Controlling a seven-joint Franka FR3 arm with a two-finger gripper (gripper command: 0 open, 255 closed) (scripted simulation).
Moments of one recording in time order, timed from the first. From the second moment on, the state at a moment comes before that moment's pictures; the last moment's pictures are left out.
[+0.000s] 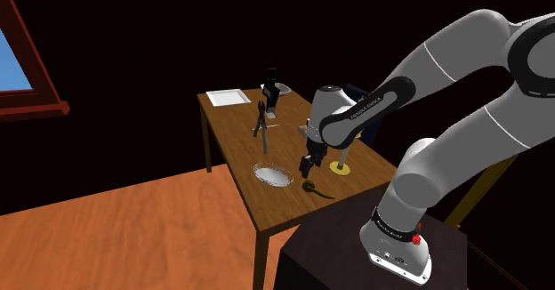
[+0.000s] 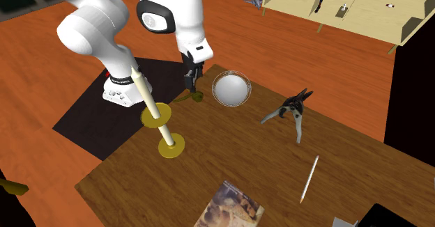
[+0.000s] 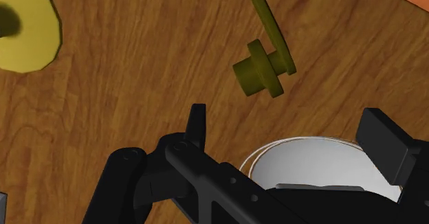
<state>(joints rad) -0.03 -0.46 0.00 -2.98 -0.02 2.52 0.03</state>
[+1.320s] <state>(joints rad) -0.03 -0.17 -0.01 -3.01 -0.02 2.84 0.03</state>
